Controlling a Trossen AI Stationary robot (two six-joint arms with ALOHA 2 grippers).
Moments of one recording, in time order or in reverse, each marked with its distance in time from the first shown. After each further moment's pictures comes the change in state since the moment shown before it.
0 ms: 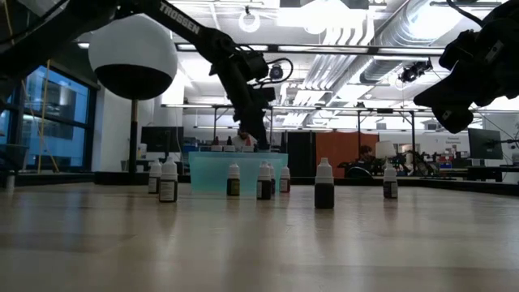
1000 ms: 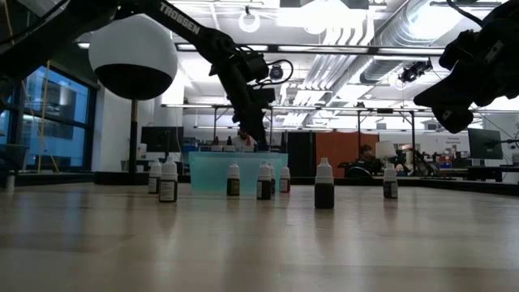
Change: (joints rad) left arm -0.002 0.002 0.000 -0.015 0.006 -0.018; right arm 0.000 0.000 0.000 0.000 0.000 -0.001
